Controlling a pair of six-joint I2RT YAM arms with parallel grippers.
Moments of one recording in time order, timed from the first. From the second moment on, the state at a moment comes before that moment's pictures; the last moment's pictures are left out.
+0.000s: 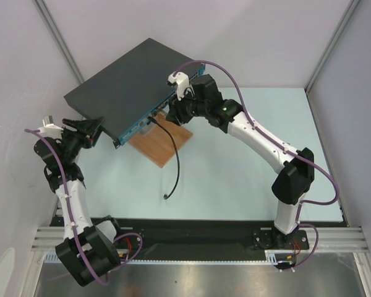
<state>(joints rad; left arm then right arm) 0.54 0.95 0.68 0.28 0.85 -1.20 0.73 1.84 1.84 -0.40 -0.32 0.00</state>
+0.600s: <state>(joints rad) 0.54 0.95 0.68 0.28 0.85 -1.20 0.73 1.86 1.91 -0.46 -0.34 0.00</state>
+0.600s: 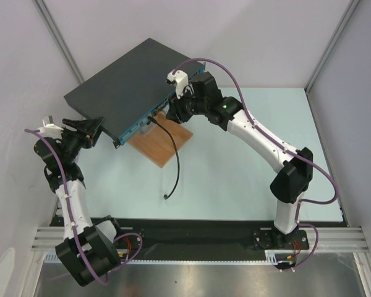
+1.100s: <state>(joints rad) 0.54 0.95 0.68 0.28 0.85 -1.20 0.74 1.92 1.95 -0.42 -0.34 -0.01</state>
